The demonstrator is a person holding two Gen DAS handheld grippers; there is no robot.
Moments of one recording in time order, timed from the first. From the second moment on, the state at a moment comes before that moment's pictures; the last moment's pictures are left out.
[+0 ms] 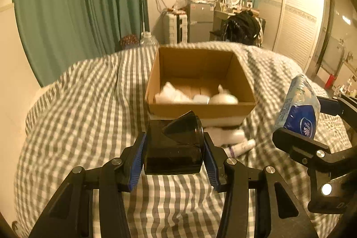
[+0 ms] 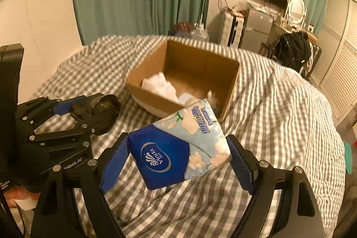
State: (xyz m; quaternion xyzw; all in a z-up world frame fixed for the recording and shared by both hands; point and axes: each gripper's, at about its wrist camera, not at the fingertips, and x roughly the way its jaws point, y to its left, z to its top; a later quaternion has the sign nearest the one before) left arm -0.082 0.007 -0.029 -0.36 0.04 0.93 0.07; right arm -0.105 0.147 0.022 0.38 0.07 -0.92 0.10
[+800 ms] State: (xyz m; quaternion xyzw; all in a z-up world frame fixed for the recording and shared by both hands) left arm -0.175 0.022 0.060 -0.29 0.05 0.95 0.09; right arm -0.178 0.174 0.124 0.29 0.05 -0.95 0.11
